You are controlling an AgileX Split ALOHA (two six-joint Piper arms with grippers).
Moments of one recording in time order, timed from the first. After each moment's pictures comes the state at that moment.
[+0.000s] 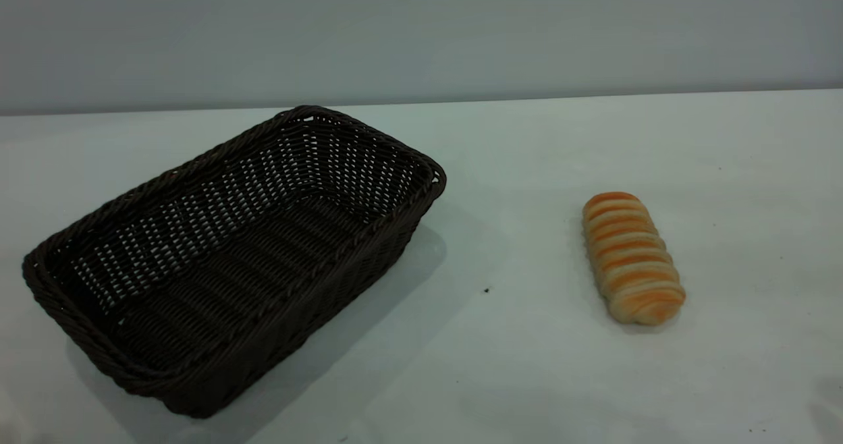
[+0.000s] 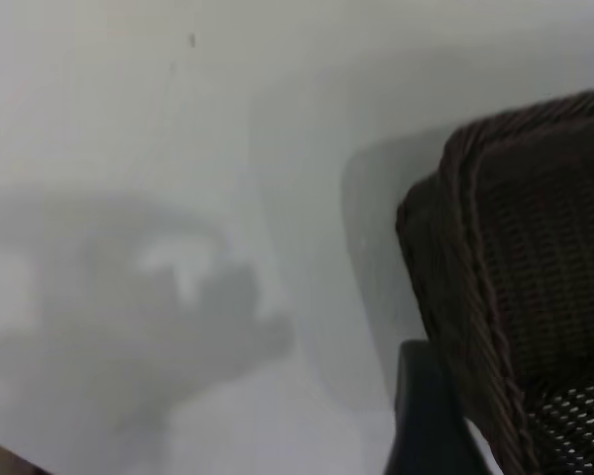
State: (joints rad) left arm 0.05 1.01 -0.46 -0.01 0.42 -0.67; right arm -0.06 1.07 -0.48 0.42 0.48 -0.17
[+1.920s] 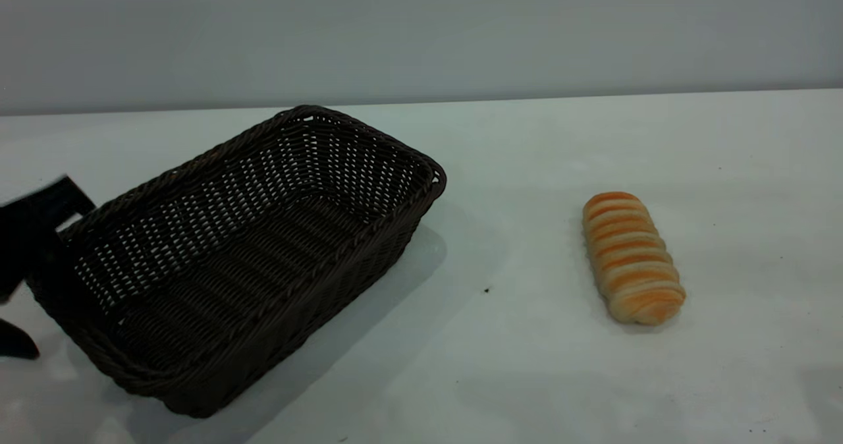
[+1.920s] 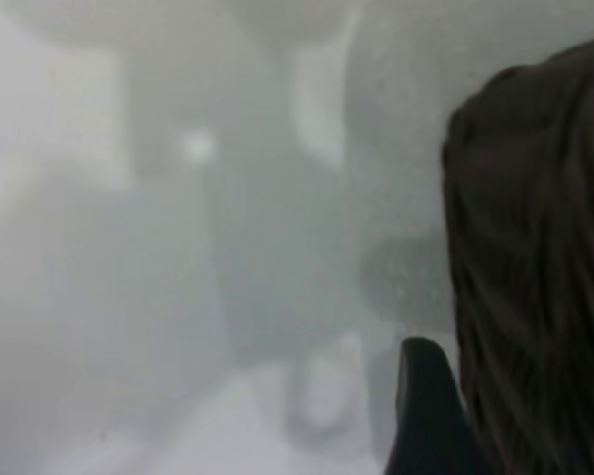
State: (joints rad) left arm -0.09 1.73 -0.53 -0.21 0.01 -0.70; right arm -0.06 1.14 -0.48 0.46 0.41 -0.30
